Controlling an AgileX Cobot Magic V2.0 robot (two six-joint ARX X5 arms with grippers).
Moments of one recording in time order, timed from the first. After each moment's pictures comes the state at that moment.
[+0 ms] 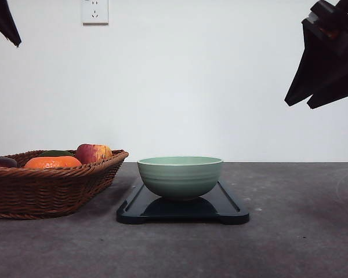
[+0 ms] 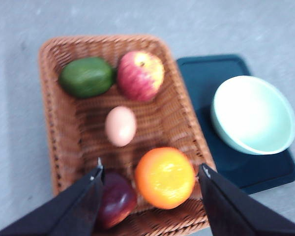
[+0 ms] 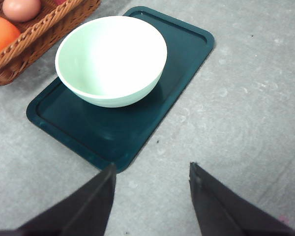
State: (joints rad) left_arx -0.14 1.09 1.12 -0.79 0.20 -0.07; right_arx 0.46 0.90 0.63 -0.35 -0.13 0.00
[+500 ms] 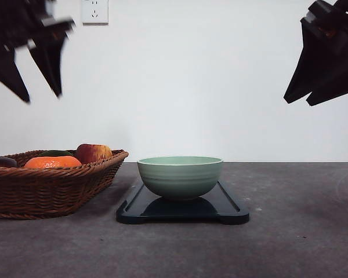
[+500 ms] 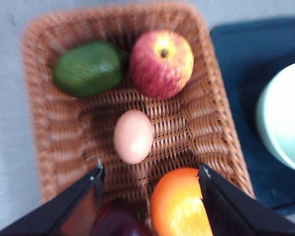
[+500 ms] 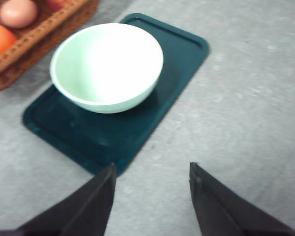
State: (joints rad) left_arx -0.23 1.57 1.39 -0.84 0.07 -0.07; right_arx 0.46 0.90 0.63 -0.34 -0.10 0.00
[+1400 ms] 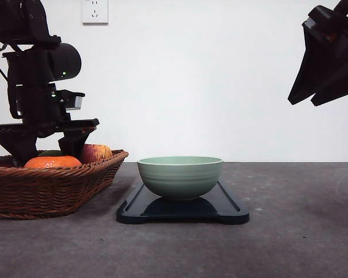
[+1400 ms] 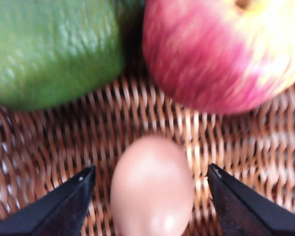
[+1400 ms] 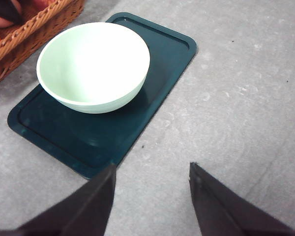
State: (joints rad) left_arx -0.24 1.89 1.39 -0.69 0.00 -0.07; right_arx 0.46 0.90 0.63 -0.34 -0.07 0.00
